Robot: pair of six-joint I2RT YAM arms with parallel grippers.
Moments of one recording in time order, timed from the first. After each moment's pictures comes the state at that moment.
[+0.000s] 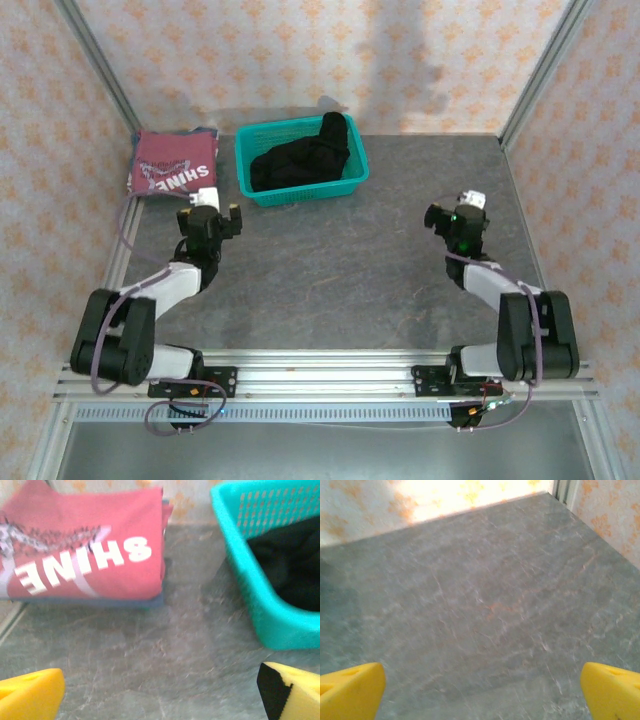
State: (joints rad) left arm -0.13 1.32 0.57 0.35 -0.38 -0.07; right arm 0.02 1.32 0.58 0.30 0.18 0.24
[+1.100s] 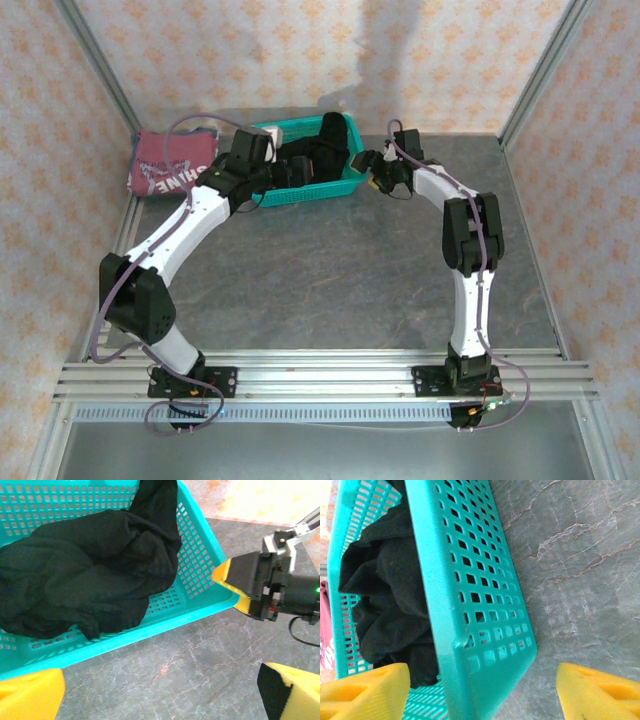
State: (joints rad) left arm -0.36 1.63 1.47 -0.49 0.06 -0.41; right arm 0.21 2.20 1.71 -0.29 -0.52 0.74
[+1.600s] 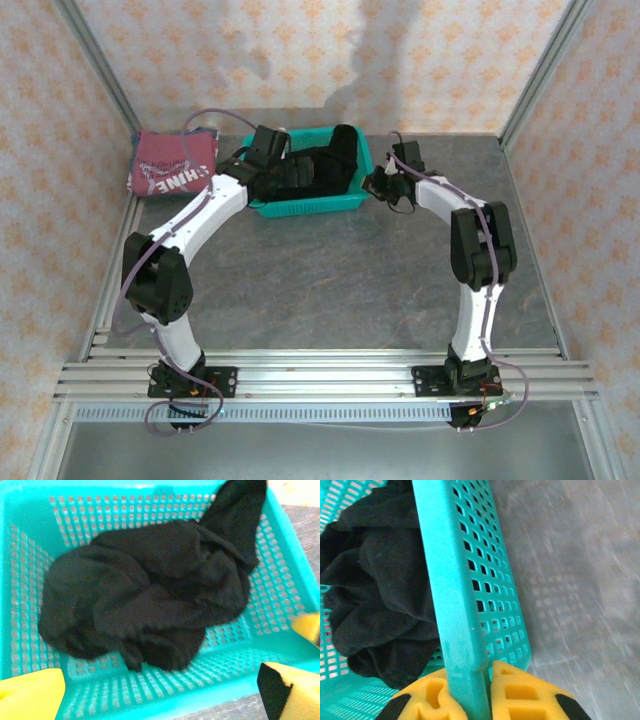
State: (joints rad) left arm -0.39 1.80 1.61 -0.59 -0.14 -0.41; right arm 0.24 1.99 1.42 -0.29 -0.42 0.67
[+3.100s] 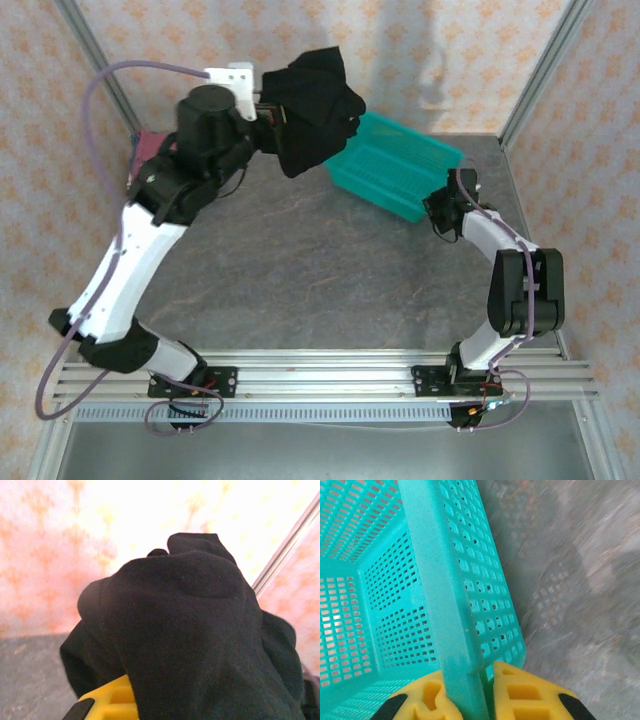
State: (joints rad) left arm -0.58 1.45 2.04 -0.79 -0.24 -0.34; right arm 0.00 1.61 1.01 -0.26 -0.07 1.12
